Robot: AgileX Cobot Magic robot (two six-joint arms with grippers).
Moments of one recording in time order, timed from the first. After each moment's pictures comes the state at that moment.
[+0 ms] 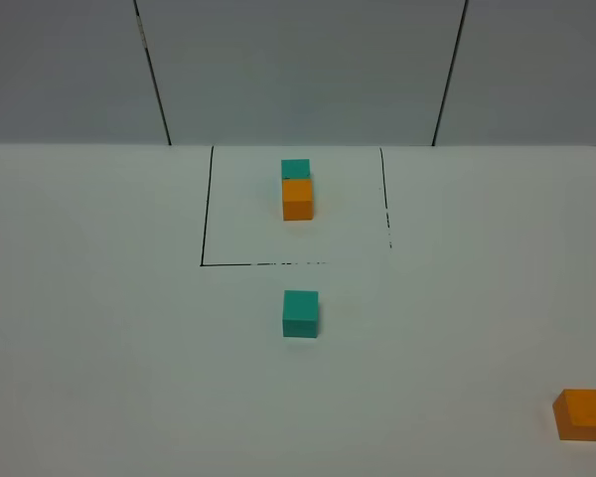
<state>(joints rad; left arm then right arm) -0.07 0.01 -0.51 -0.04 1.04 -0.05 -0.03 -0.01 -0.50 0.17 1.06 -0.12</state>
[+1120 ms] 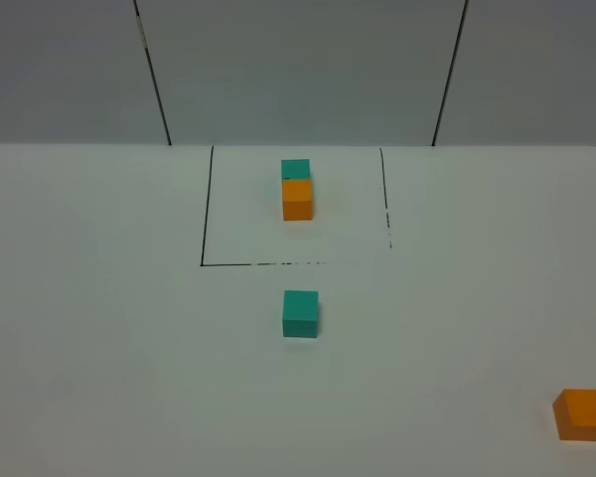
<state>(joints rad) -0.07 0.01 -0.51 -0.04 1.04 -0.05 -0.03 -0.01 -0.50 0.19 1.06 -0.12</state>
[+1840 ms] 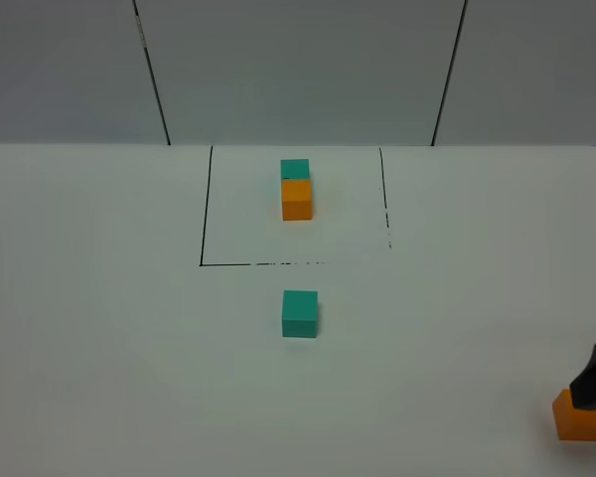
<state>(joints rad) -0.07 0.01 -0.51 -0.04 1.04 -0.05 -0.03 1.12 -0.75 0.22 0.98 -0.17</state>
